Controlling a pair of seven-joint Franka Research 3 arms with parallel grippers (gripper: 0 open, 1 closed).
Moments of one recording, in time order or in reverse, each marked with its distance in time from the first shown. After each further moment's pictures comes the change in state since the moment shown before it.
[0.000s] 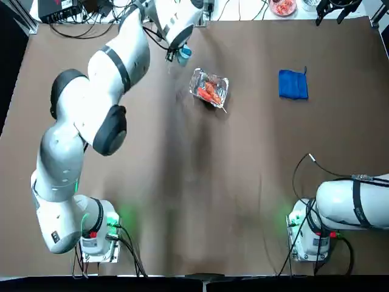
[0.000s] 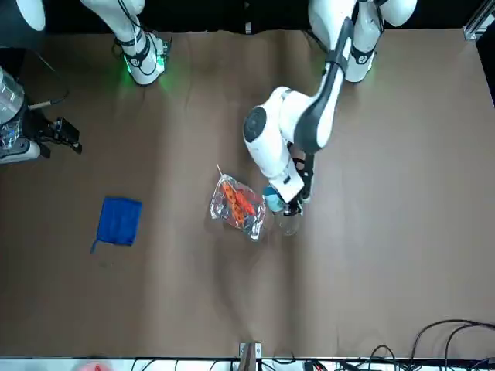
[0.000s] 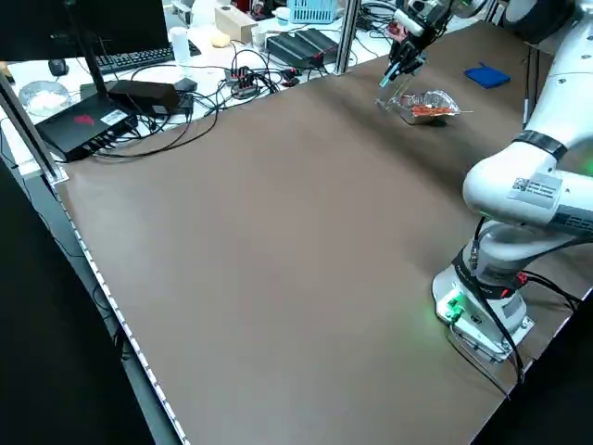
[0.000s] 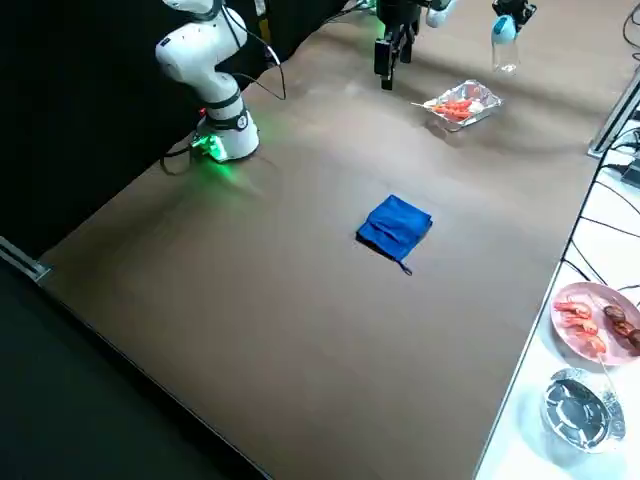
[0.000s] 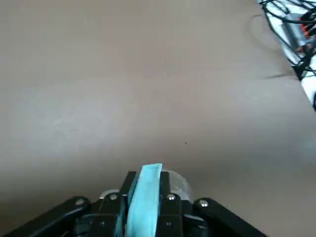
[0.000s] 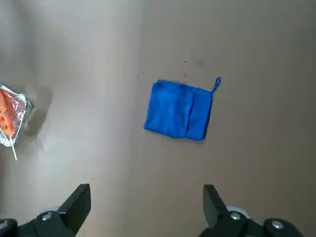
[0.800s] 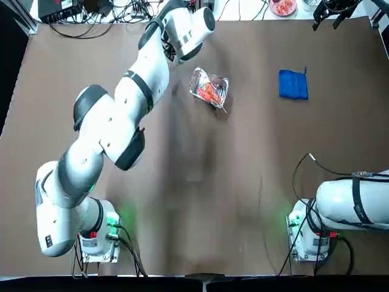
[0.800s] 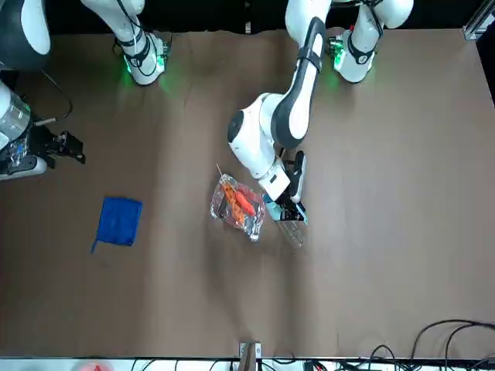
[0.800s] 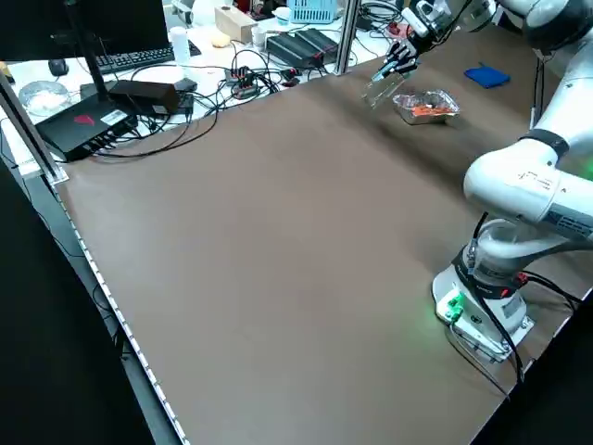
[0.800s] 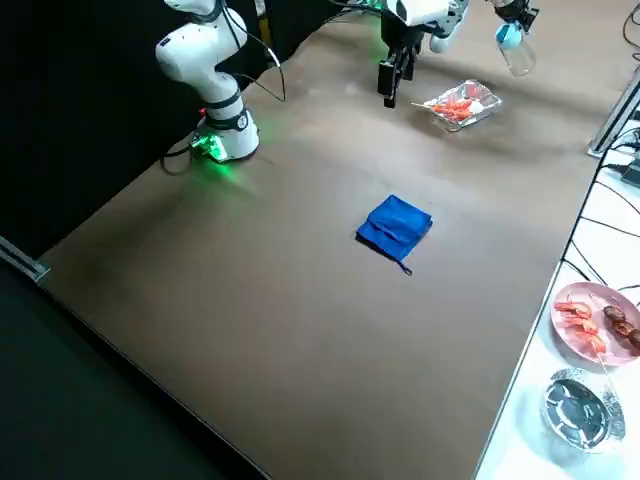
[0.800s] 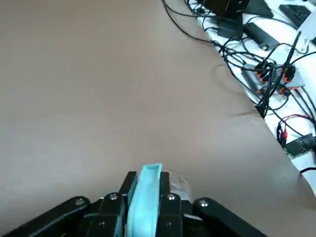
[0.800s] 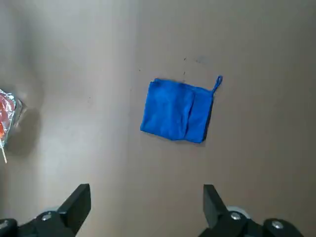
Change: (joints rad) left arm -0.236 0.184 0.312 0.066 0.000 -0.002 -0.001; right arm -0.007 0.056 -0.003 -0.009 -0.004 0.038 -0.014
